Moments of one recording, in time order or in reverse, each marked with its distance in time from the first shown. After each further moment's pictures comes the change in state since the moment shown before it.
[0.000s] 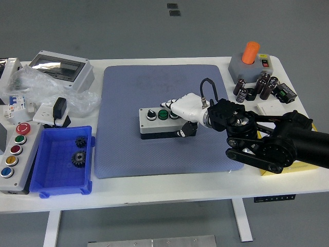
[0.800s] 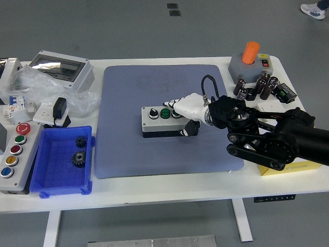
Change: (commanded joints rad) left arm -0.003 -0.002 -0.012 0.000 -0.011 -0.066 0.027; right arm 0.009 -0.010 0.025 0.011 0.028 0.091 -0.019
